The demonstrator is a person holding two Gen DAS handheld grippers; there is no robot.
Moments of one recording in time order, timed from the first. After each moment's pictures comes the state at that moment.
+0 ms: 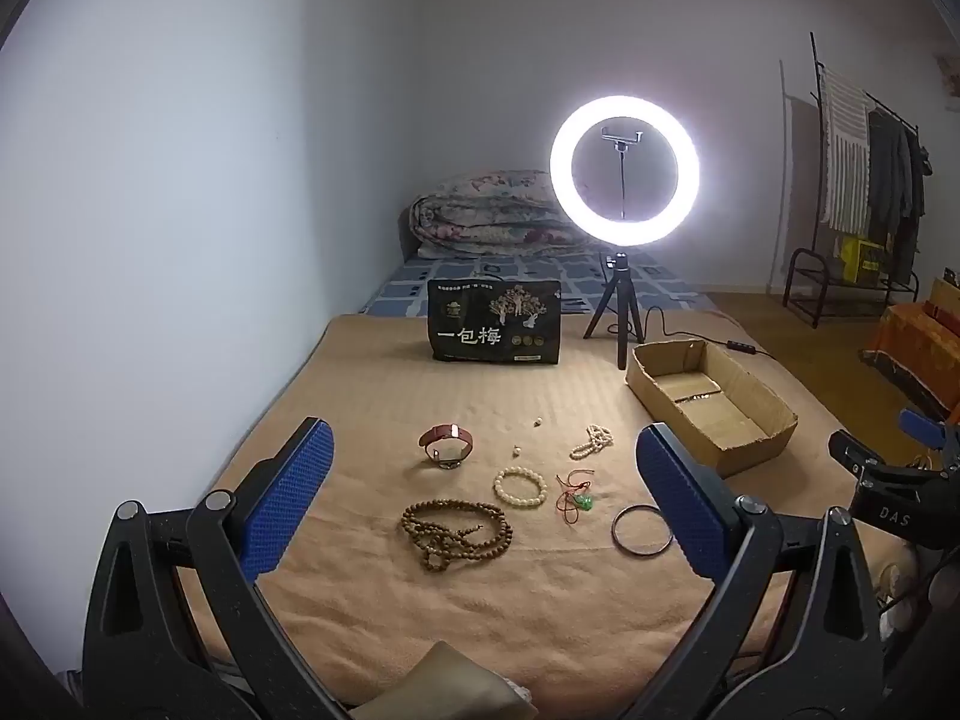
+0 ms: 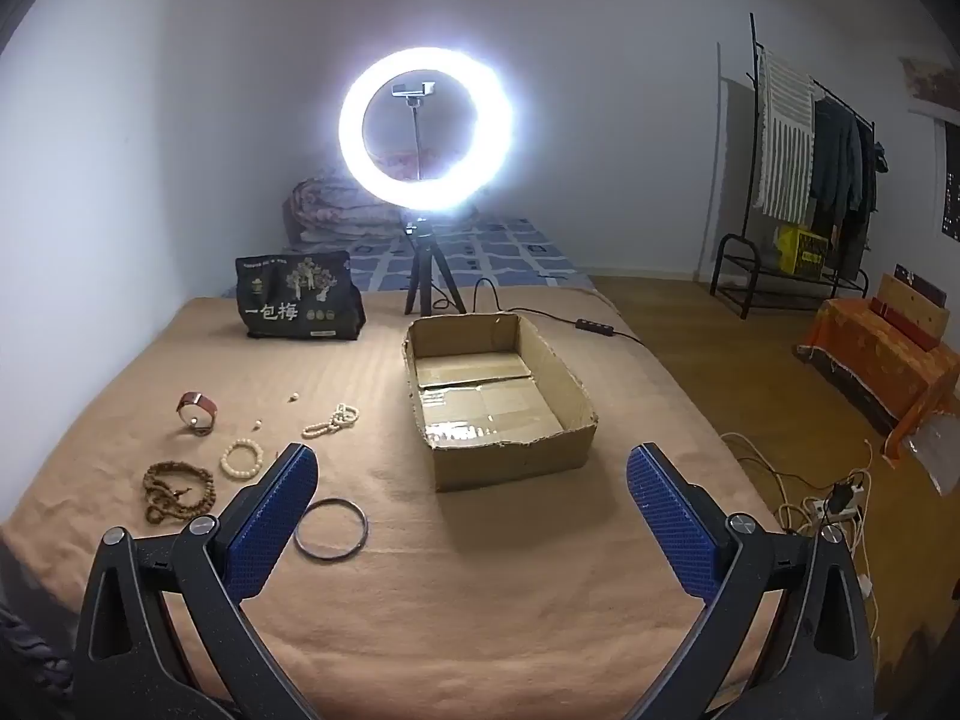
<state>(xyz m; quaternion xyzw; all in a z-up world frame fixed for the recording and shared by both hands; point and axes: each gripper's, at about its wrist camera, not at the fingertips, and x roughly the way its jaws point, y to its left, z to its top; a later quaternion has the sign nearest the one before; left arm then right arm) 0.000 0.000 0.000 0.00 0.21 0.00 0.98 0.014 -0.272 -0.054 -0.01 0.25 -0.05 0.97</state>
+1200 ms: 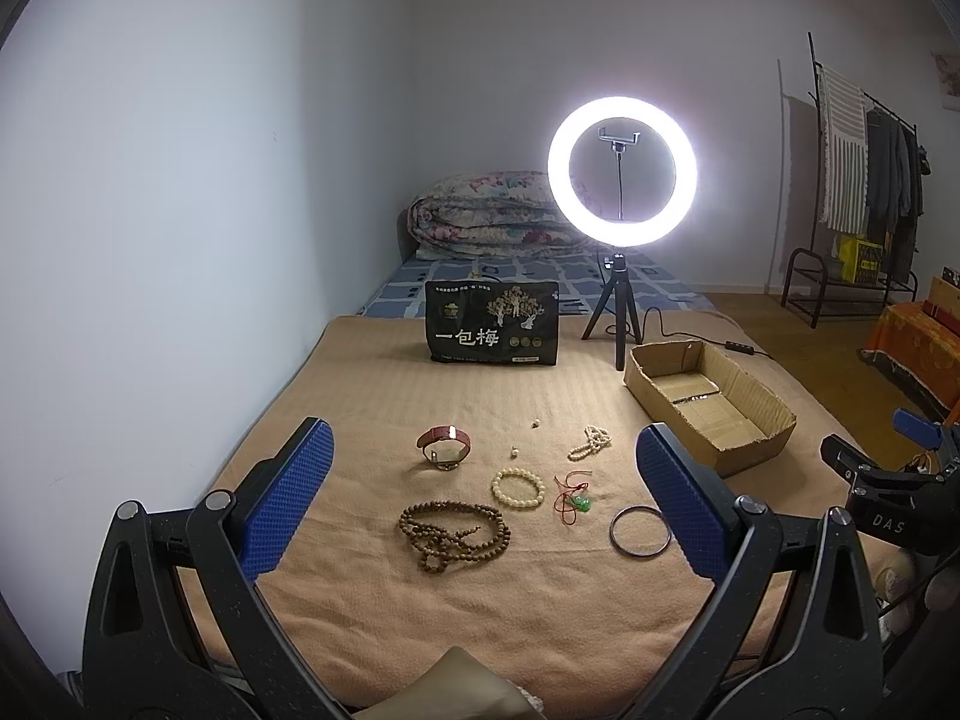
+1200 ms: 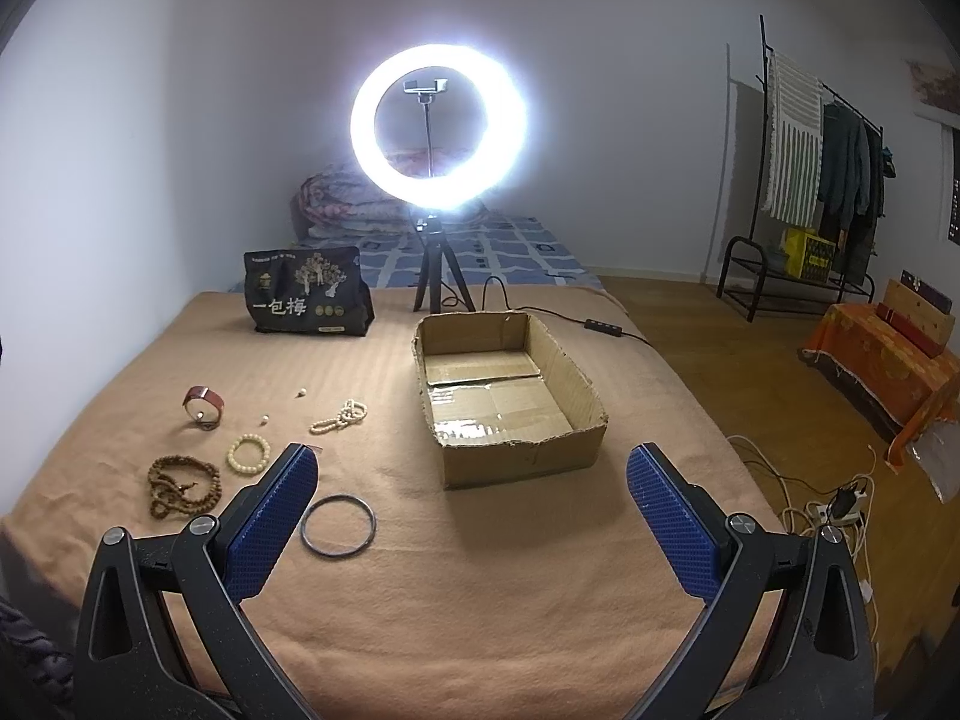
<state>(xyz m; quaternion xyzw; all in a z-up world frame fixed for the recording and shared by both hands) 0.000 -0.004 0.002 0.01 0.21 0.00 0.98 0.015 -0.272 -0.051 -0.01 0.25 -0.04 0.97</state>
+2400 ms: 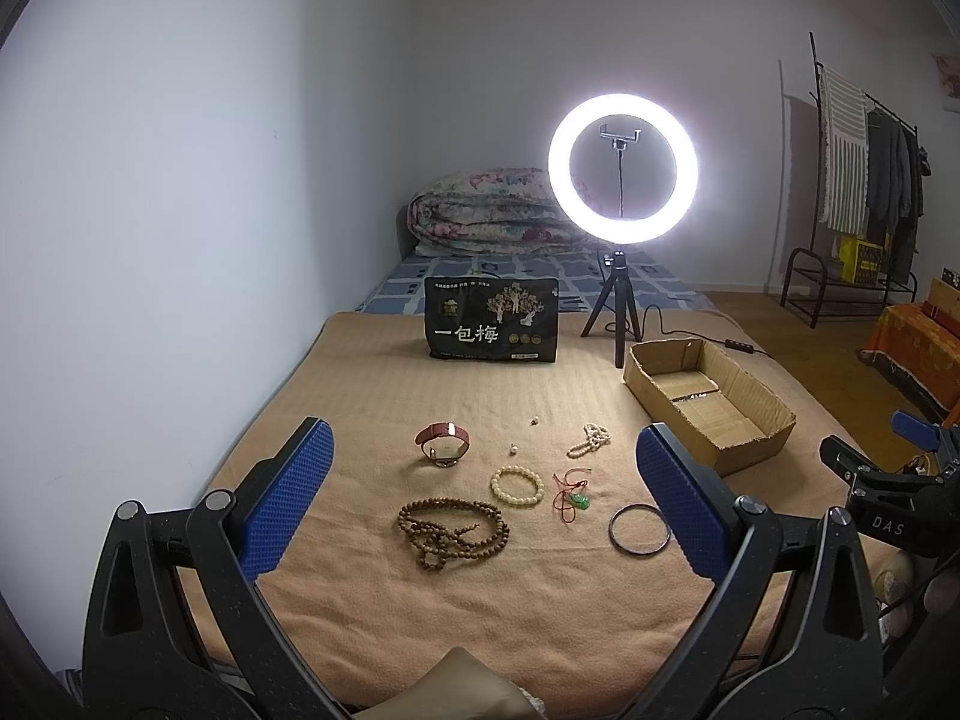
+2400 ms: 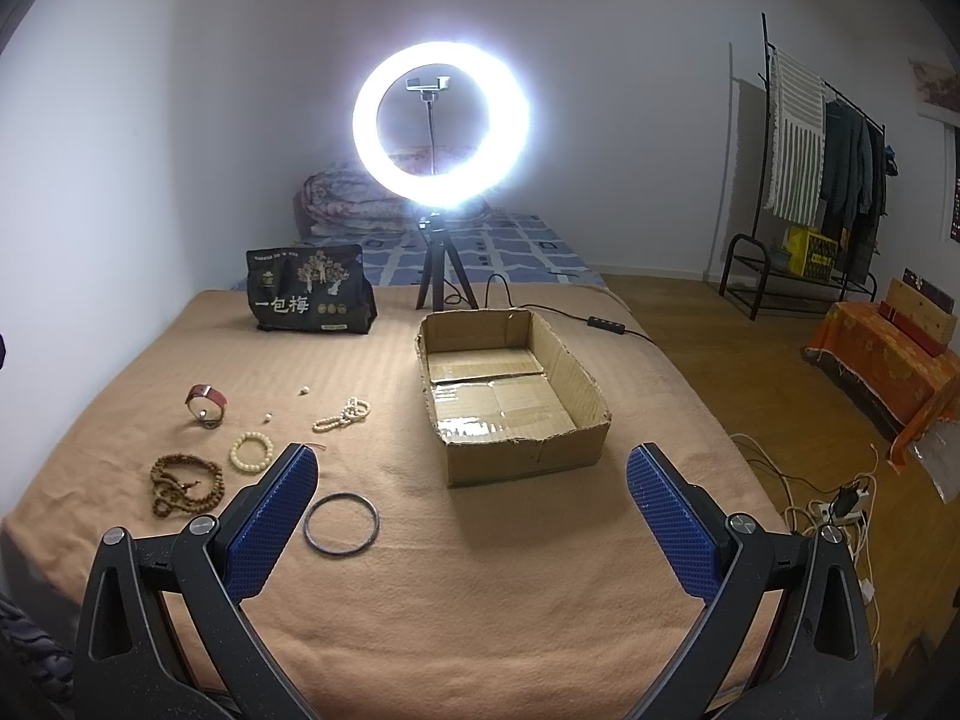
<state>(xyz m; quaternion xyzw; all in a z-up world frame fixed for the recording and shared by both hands) 0.001 -0.003 0.002 0.01 0.21 0.00 0.98 0.015 -0.270 -0.054 -0.01 0.26 -0.04 0.97</state>
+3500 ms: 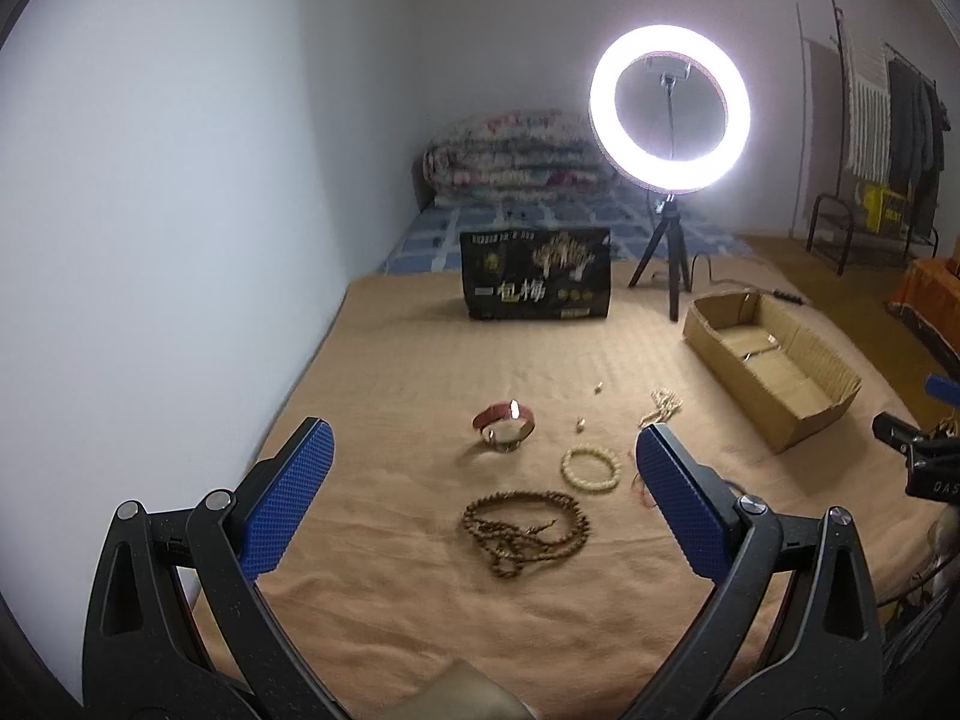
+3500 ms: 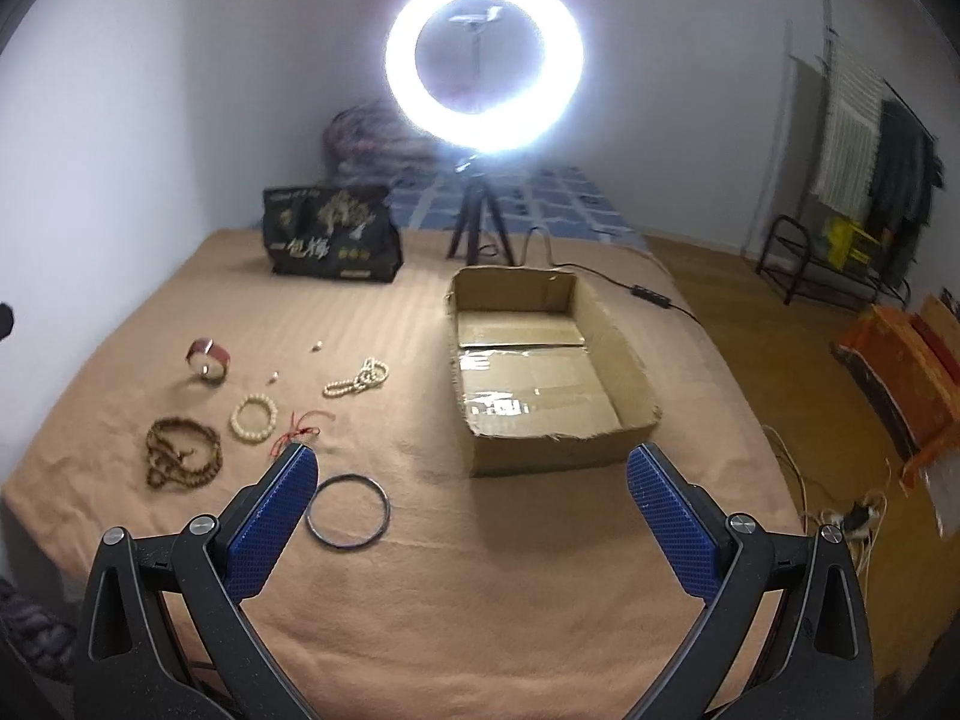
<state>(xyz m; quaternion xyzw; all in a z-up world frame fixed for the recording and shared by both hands) 0.074 0.049 -0.017 0.04 0.29 0.01 0.96 0.077 -0.260 -0.067 -0.05 0.33 0.01 0.94</state>
